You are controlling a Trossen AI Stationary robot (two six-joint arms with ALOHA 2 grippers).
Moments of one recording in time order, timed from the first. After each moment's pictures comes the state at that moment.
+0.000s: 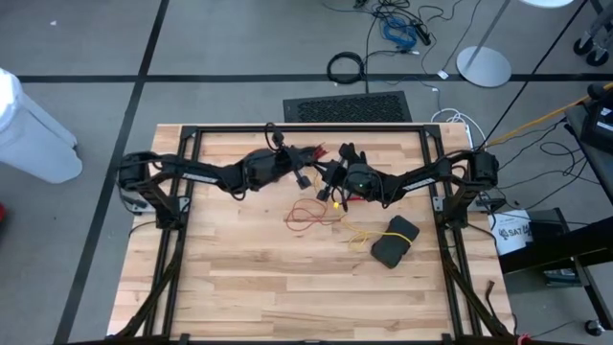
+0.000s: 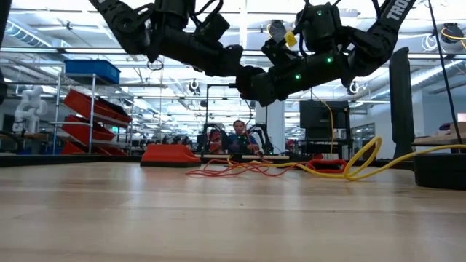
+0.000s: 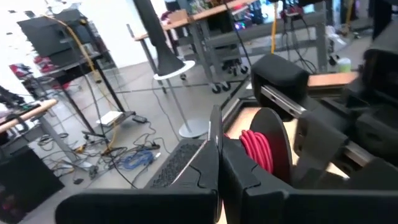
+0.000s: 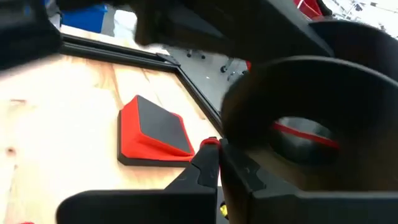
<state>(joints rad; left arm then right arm) 0.20 1.64 0.86 0.73 -0.37 0.30 -0.16 1.72 0.72 0.84 0.44 -0.30</state>
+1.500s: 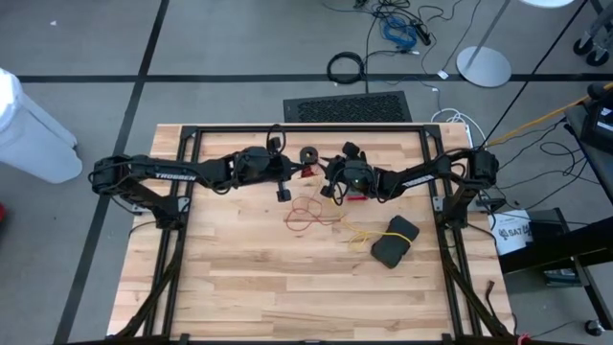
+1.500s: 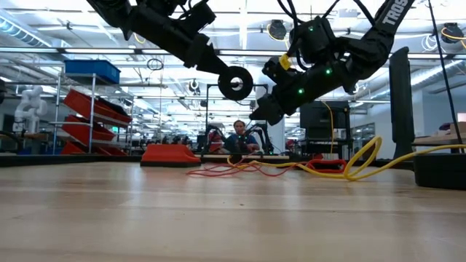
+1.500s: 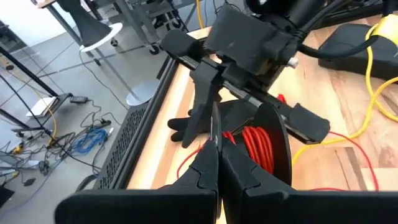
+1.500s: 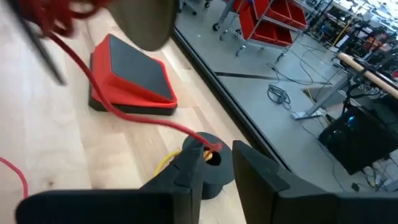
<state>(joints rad) 0.20 1.42 0.87 0.19 -0.14 0.35 -0.21 1.72 0.71 0.69 0.47 -0.26</state>
